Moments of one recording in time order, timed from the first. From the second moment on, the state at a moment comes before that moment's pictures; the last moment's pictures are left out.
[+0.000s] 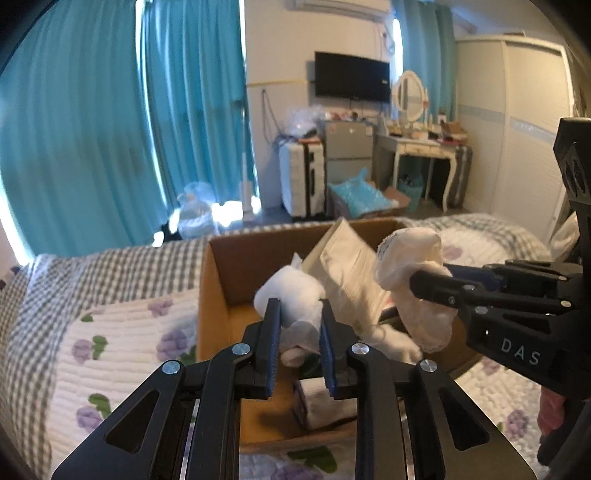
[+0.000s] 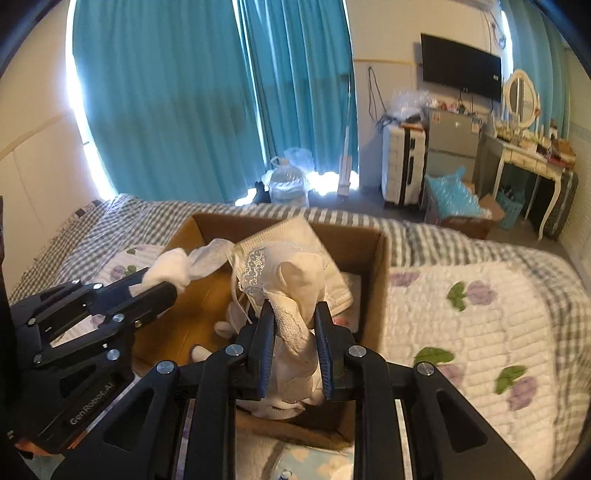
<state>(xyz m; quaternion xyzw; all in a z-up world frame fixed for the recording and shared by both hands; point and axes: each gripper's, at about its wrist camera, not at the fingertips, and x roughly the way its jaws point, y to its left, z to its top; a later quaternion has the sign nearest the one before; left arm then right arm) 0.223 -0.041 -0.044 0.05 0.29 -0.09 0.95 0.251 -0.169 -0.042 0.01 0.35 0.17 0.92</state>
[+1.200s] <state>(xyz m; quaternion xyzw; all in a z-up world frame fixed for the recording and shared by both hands) 0.071 0.002 0.040 0.02 0.24 -0.03 0.97 0.088 -0.206 0.047 0.01 0.29 0.09 0.95</state>
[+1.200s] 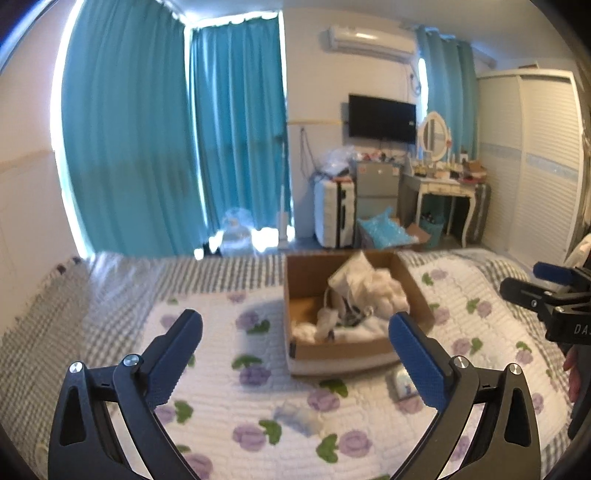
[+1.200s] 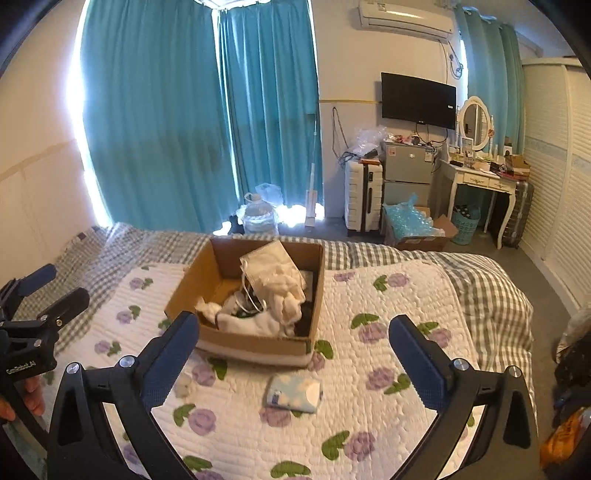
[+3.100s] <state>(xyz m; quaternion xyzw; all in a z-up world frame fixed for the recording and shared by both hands) 0.127 -0.005 -0.156 0.00 0.44 -0.04 0.89 0.156 -0.177 -0.158 0.00 0.45 0.08 0.89</state>
